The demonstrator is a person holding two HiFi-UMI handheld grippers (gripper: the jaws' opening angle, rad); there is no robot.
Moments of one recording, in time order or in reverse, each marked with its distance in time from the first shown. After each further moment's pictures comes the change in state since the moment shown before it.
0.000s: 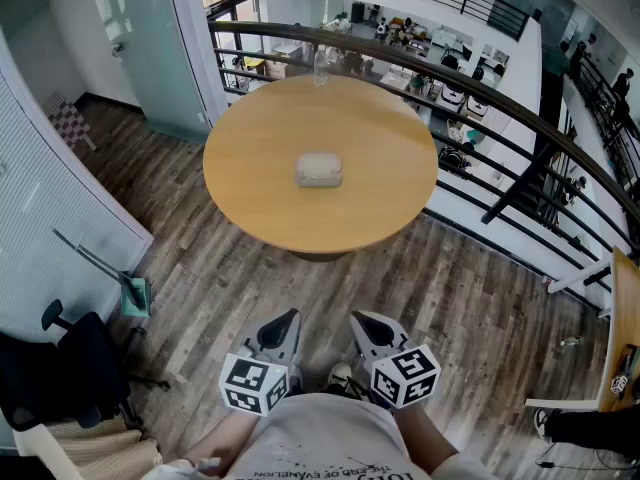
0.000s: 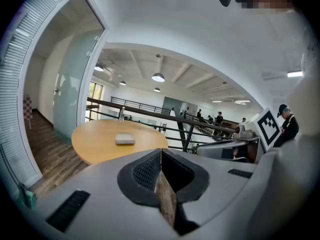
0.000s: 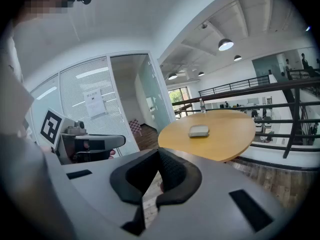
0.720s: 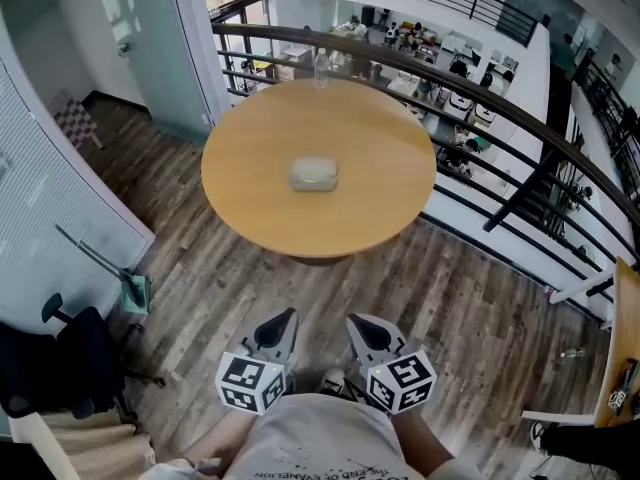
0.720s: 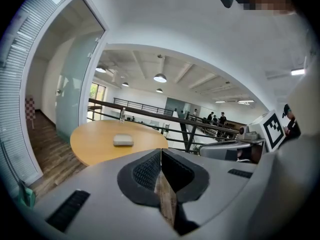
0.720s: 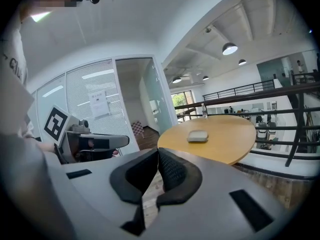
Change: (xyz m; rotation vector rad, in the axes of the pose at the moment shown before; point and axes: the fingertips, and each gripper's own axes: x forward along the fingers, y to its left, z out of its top) left arm 0.028 -0.026 0.010 -0.003 -0.016 0.036; right arm -0.020 -0.029 0.014 -0.052 -0.044 0.038
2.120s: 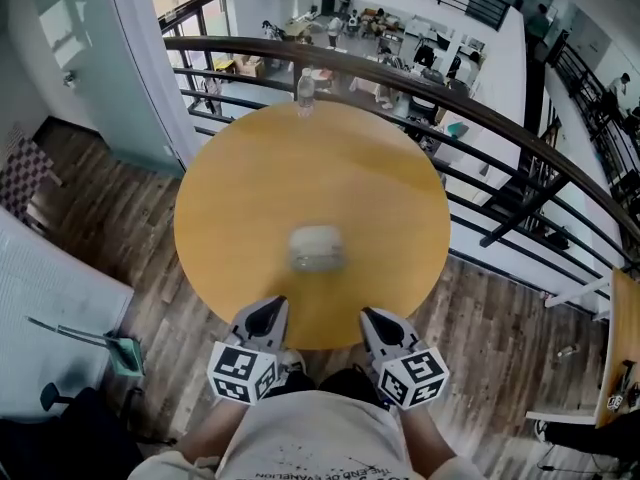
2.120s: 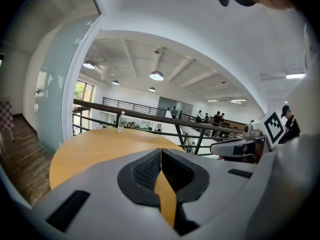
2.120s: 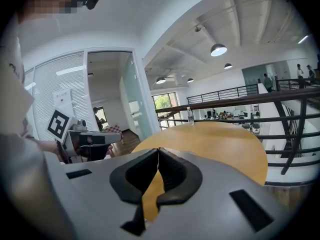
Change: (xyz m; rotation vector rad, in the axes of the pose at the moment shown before) left arm 0.220 0.219 0.115 0.049 0.011 -0.119; right arm 0.236 -0.153 0.100 0.038 -0.009 -0.192
